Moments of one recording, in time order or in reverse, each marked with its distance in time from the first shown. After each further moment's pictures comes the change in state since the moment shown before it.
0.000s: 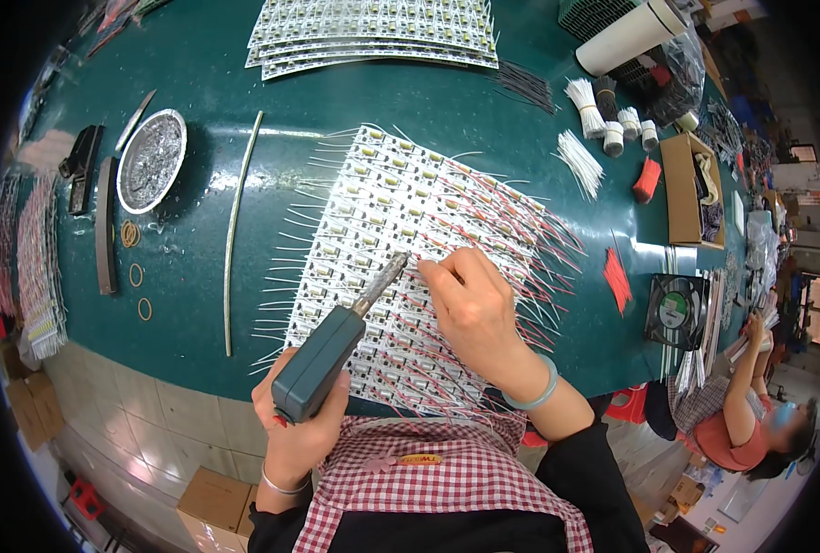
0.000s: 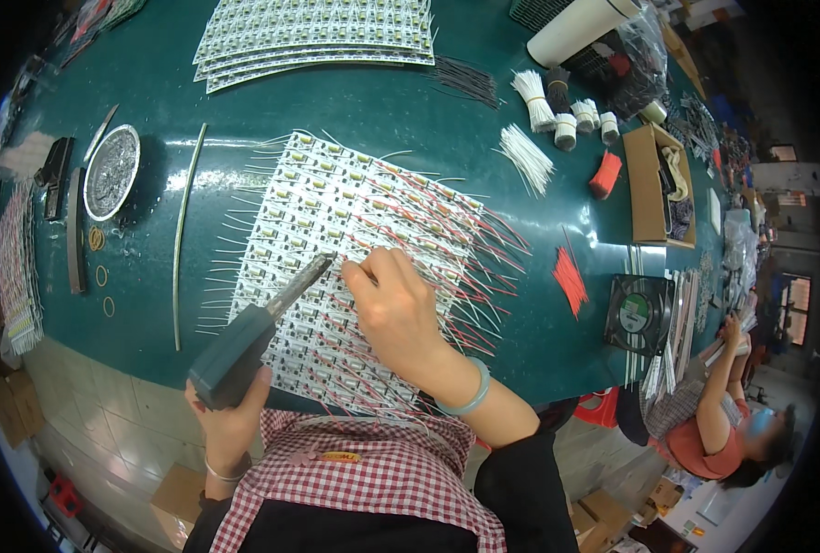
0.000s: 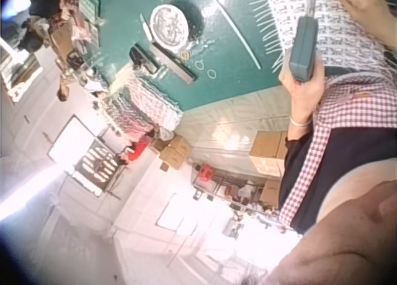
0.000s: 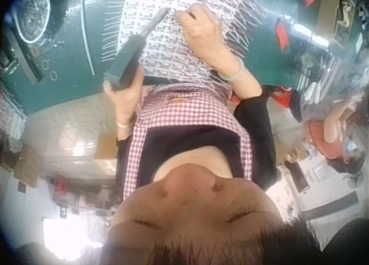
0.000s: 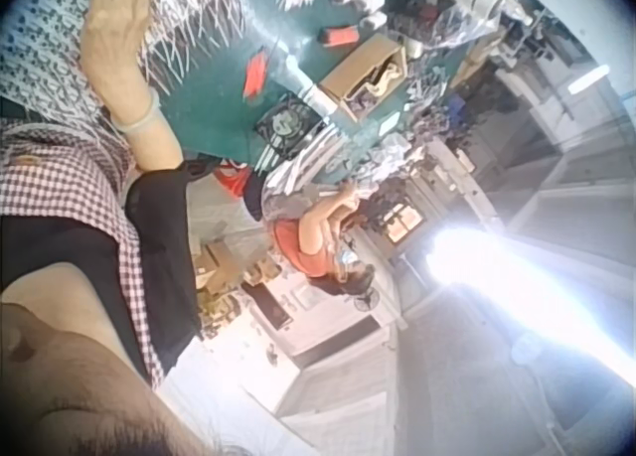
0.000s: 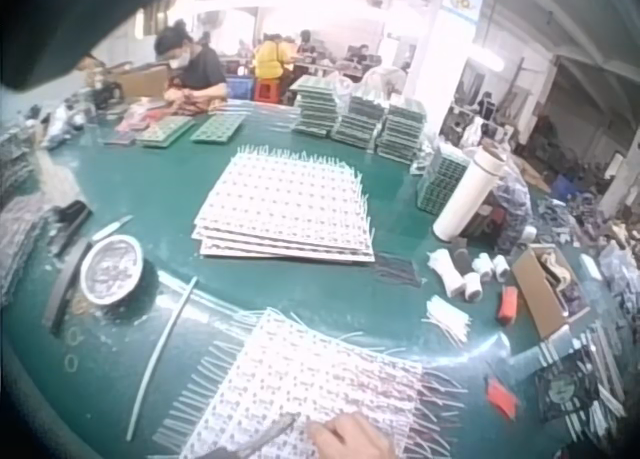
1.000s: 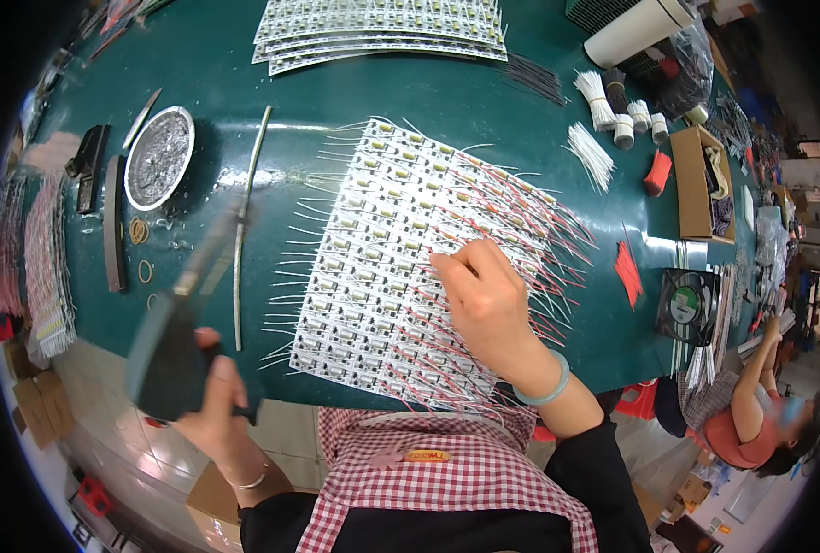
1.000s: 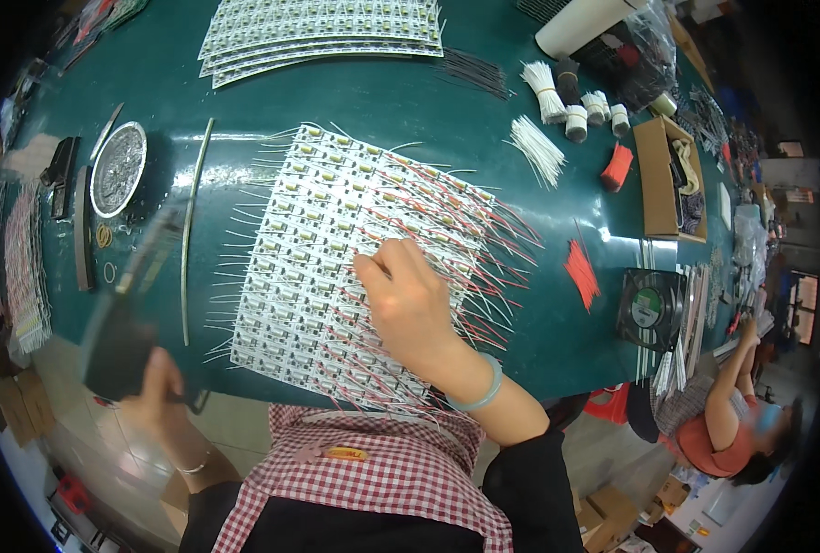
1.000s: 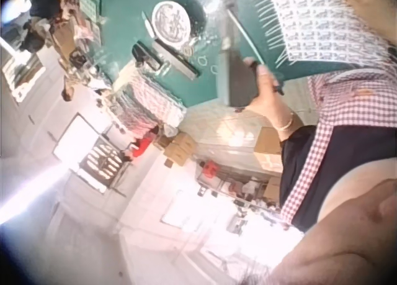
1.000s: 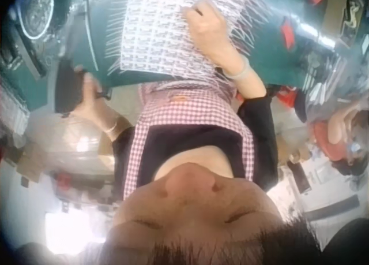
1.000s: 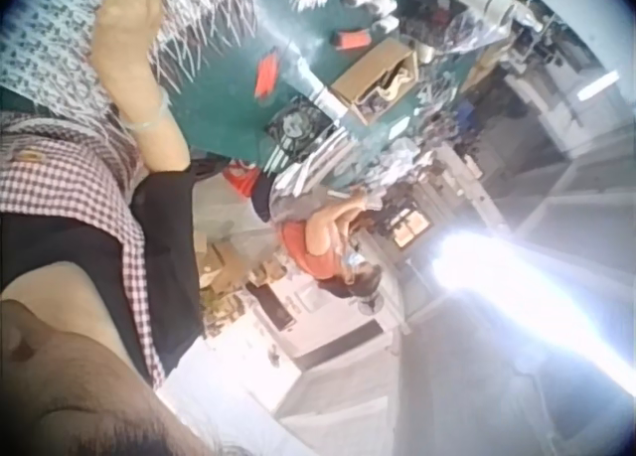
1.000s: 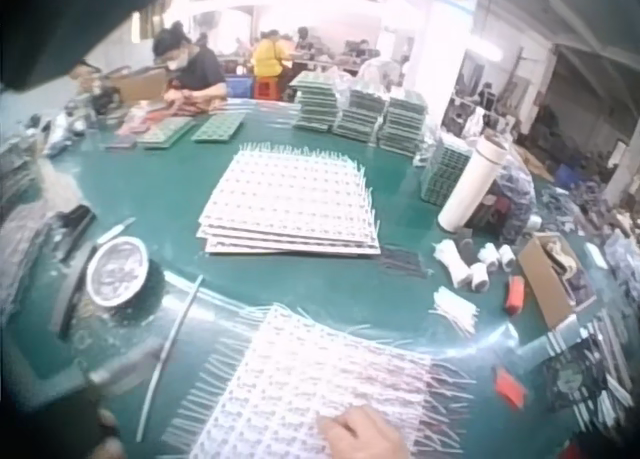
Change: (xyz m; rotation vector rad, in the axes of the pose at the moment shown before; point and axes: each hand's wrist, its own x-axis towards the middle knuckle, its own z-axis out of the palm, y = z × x) left_hand 0.016 -0.018 -0.067 -0.315 0.395 -0.063; right_hand -0.003 0.002 -0.002 -0.007 0.009 0.026
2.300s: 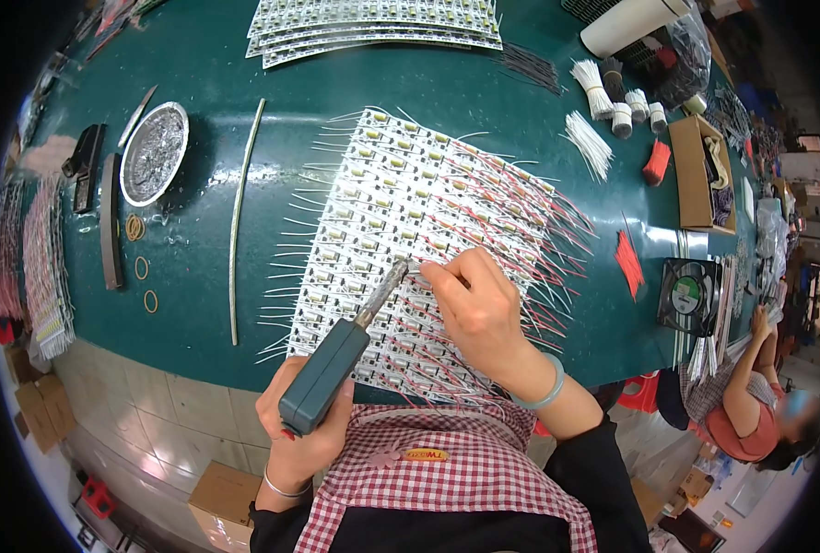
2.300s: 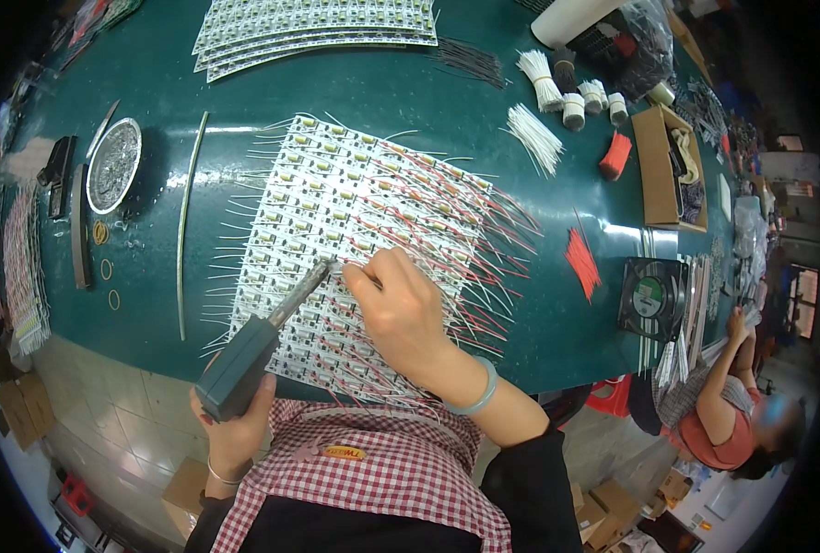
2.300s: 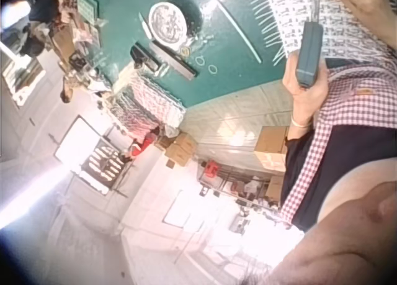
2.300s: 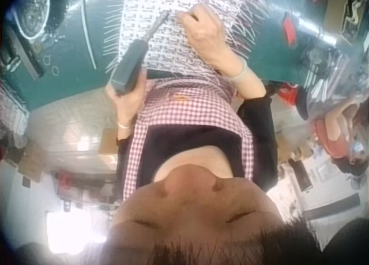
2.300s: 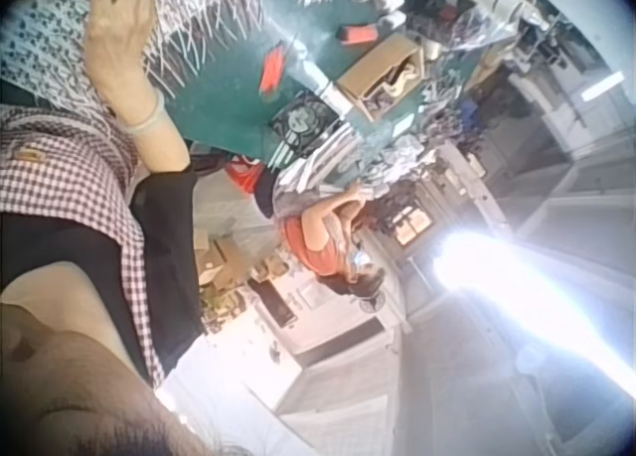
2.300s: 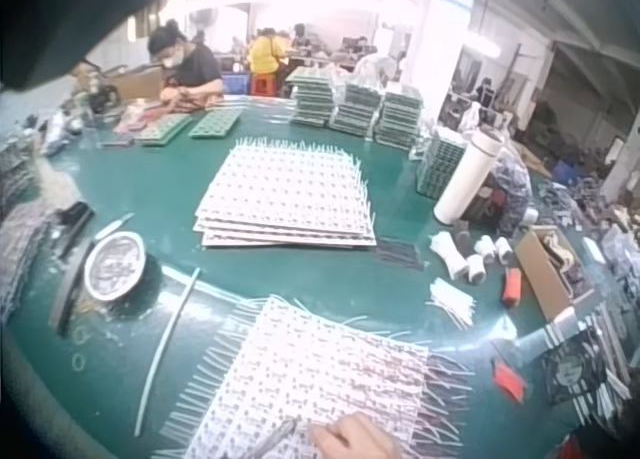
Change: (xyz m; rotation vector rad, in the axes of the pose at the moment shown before) left_hand -0.050 0.002 0.039 0.457 -0.497 0.146; right_hand -0.013 -0.012 0.005 0.046 0.050 -0.037
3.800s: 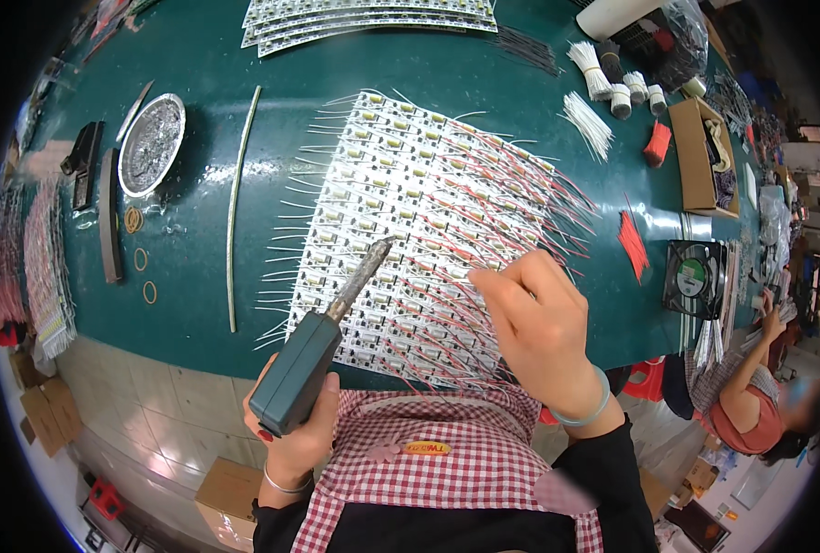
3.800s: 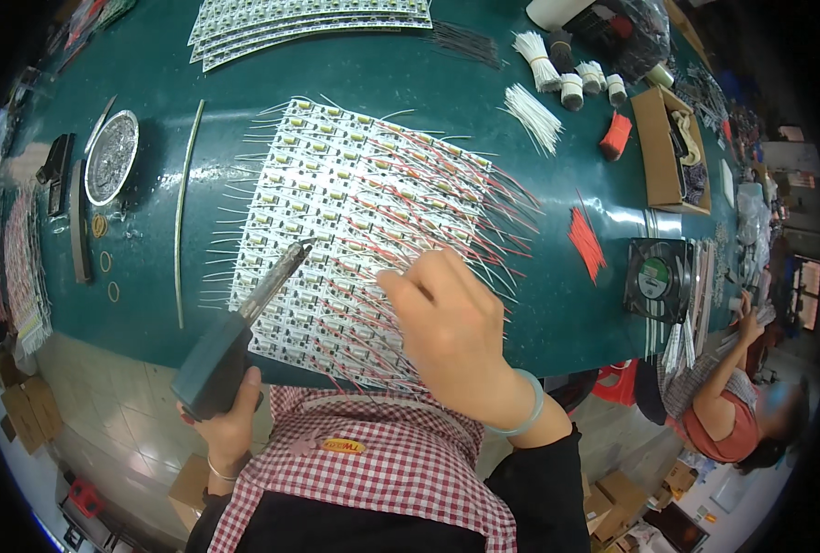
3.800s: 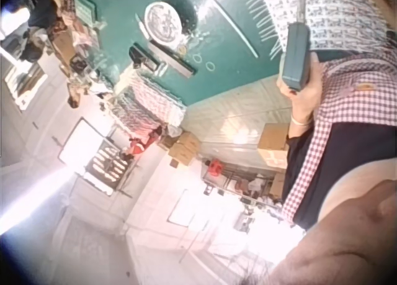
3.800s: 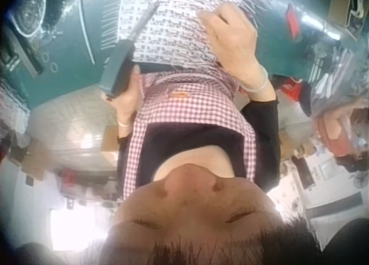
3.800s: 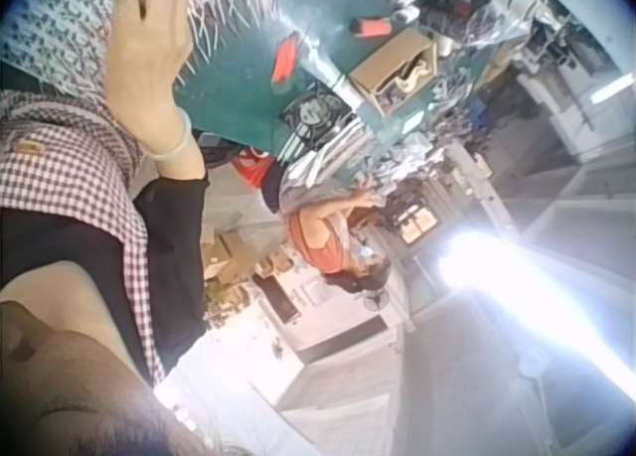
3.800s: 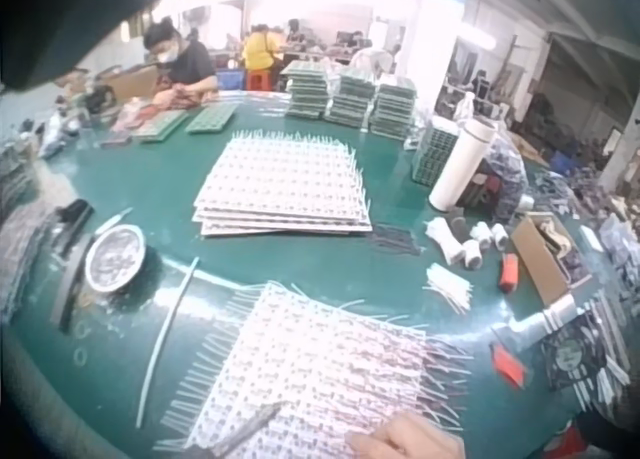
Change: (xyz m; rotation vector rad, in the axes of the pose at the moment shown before) left_hand -0.023 -0.012 -0.008 -0.003 0.112 -0.061; right_hand -0.003 -0.021 -0.062 -0.046 -0.039 0.030
